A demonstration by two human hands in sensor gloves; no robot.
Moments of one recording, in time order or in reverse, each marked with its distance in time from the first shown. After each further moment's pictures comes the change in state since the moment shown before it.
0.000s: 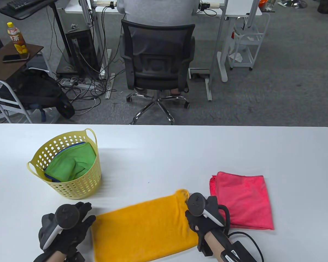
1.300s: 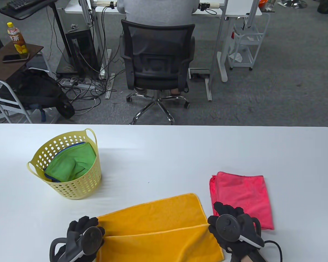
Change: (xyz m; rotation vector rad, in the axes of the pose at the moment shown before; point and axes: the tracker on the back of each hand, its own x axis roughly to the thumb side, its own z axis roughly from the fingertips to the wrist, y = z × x) left_hand 0.055 -0.015 0.062 0.075 -0.169 -0.366; right_hand -0.043 -0.053 0.078 -0.082 -0.201 0.121
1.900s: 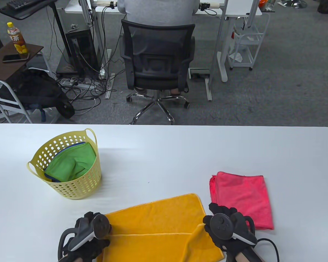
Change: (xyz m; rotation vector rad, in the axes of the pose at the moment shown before) left_hand 0.011 -0.040 -0.045 -0.313 0.040 -0.032; right_hand 0.002 0.024 -0.011 0.036 -0.025 0.011
